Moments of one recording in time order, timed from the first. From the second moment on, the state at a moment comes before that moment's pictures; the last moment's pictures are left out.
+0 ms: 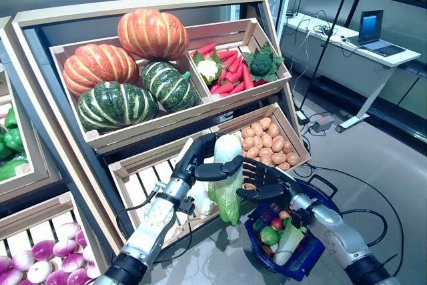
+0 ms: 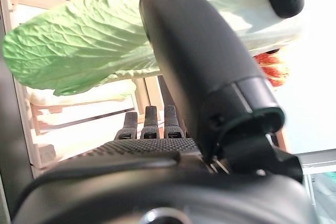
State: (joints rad) left arm -0.12 0.44 -0.36 0.17 -0.33 -0.33 -0.02; right arm -0.12 -0.43 0.34 0.19 0.63 0.14 0.25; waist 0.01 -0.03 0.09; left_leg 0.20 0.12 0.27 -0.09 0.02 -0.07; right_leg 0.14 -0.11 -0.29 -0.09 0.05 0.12
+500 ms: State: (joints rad) left arm -0.12 0.50 -0.39 0.18 -0.33 -0.31 0.01; right arm -0.23 -0.35 0.41 0.34 0.64 0.22 0.22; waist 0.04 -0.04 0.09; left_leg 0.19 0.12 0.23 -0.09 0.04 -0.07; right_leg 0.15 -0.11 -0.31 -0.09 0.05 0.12
